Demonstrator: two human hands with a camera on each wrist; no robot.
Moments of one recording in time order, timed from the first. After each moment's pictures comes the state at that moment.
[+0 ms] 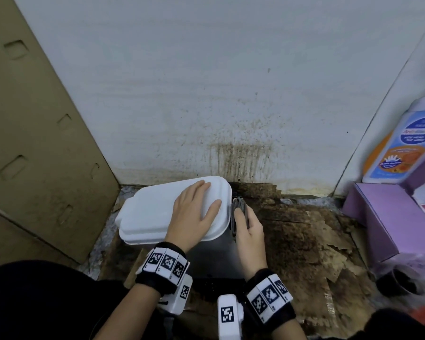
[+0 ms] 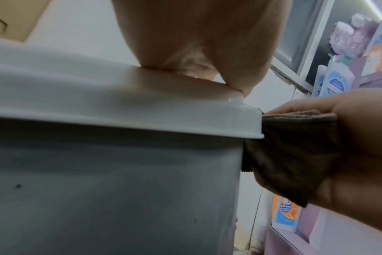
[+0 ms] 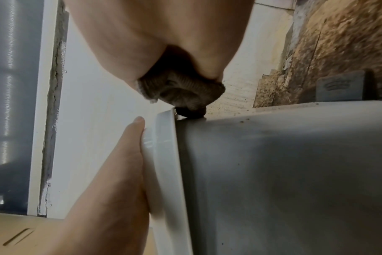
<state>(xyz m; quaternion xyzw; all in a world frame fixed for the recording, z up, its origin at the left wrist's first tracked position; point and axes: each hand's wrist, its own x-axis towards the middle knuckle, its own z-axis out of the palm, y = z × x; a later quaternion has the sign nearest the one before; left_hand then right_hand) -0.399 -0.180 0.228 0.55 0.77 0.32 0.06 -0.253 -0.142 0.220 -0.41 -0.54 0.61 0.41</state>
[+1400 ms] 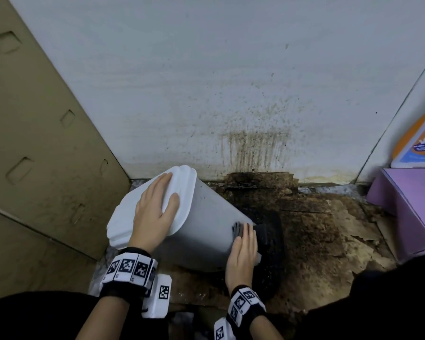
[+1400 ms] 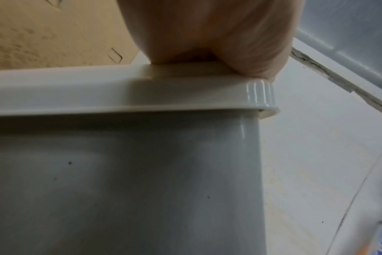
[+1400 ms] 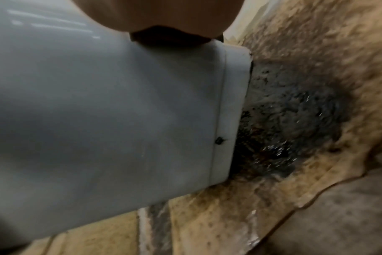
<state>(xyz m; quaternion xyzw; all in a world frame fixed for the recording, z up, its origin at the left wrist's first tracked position) -0.490 -0.227 0.226 0.46 0.80 0.38 0.09 -0.309 -0.170 0.074 -0.56 -0.62 0.45 0.32</state>
